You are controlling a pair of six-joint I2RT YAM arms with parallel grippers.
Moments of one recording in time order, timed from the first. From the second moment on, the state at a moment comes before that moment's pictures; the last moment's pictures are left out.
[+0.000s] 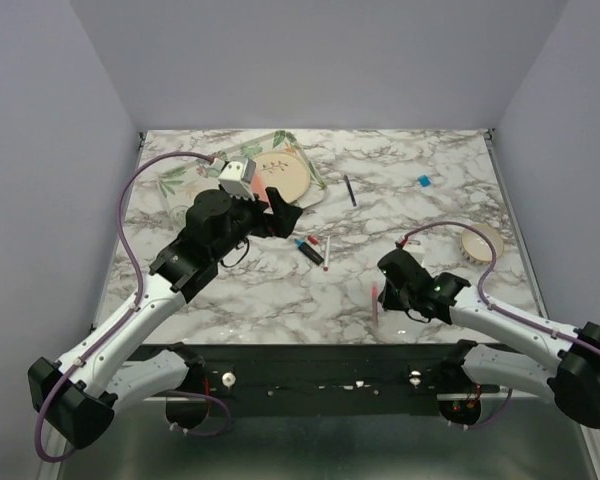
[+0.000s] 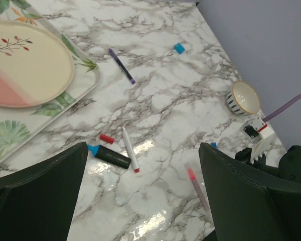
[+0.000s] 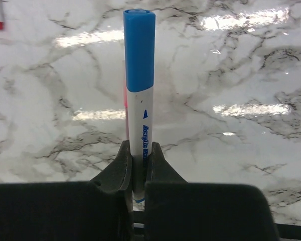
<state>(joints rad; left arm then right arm) -0.62 0.99 0.95 -0.13 0.02 -0.45 0.77 1.03 0.57 -0.55 0.29 0.78</state>
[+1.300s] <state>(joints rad) -0.64 1.23 1.09 -0.41 -0.25 -0.78 0.76 0.98 0.70 -0.76 0.27 0.75</state>
